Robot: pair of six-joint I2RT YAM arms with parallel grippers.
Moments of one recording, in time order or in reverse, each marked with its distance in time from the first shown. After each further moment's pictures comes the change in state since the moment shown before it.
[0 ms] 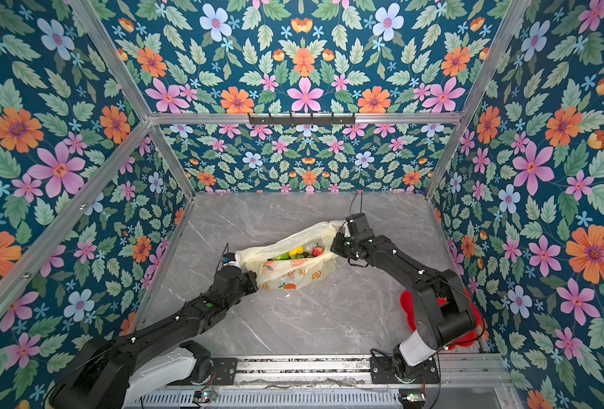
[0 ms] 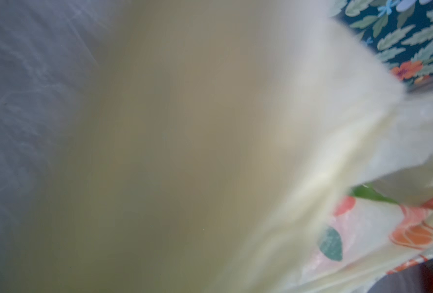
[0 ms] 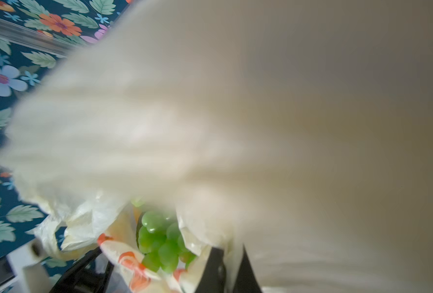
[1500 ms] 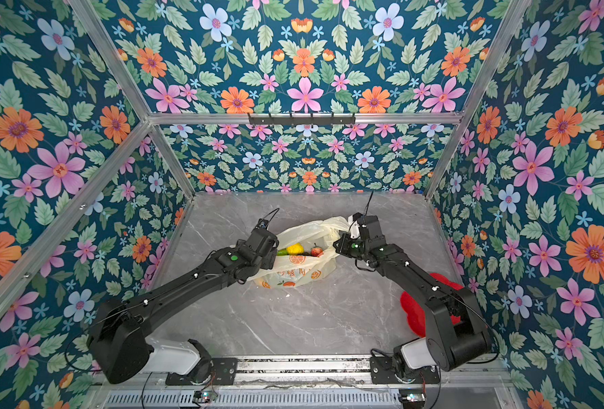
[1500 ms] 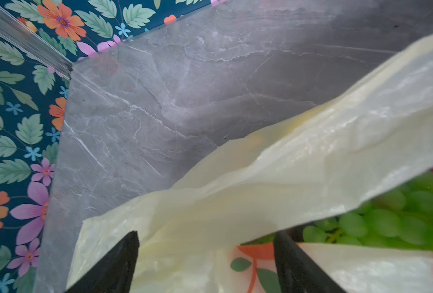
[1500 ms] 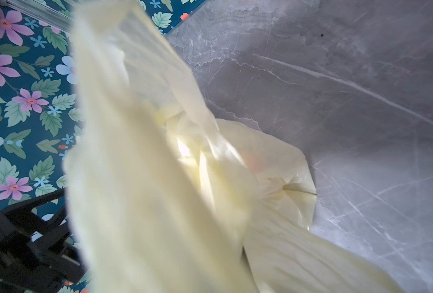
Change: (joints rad) left arm -0.268 0.366 0.778 -0.718 -0.494 0.519; right arm -0.003 -0.123 -0.026 0.035 -0.034 -0.109
